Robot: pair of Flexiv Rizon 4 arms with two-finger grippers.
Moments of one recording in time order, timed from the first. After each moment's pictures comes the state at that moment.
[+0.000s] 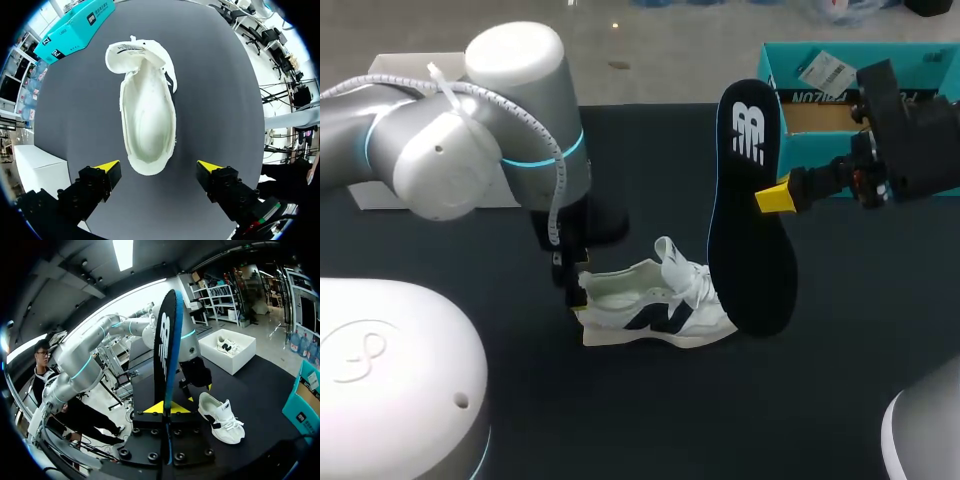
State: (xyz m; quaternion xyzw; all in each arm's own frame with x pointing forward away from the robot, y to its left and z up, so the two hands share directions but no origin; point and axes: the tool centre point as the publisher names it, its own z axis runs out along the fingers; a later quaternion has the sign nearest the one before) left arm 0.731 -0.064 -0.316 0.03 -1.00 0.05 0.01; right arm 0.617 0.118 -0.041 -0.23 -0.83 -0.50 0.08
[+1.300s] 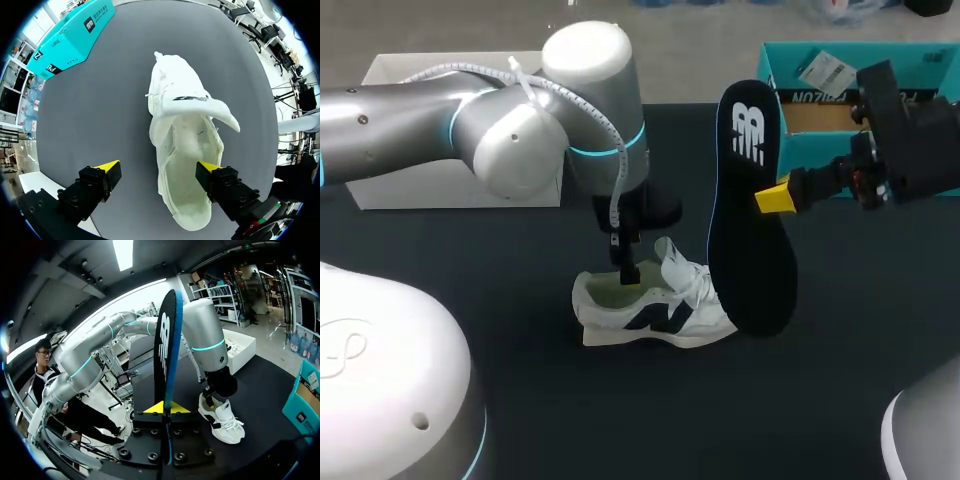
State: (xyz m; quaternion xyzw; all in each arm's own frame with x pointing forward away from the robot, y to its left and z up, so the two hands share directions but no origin) left arm 0.790 -0.139 -0.347 0.00 -1.00 0.06 -0.01; right arm 0.617 0.118 -0.042 -0.23 -0.83 -0.50 0.08
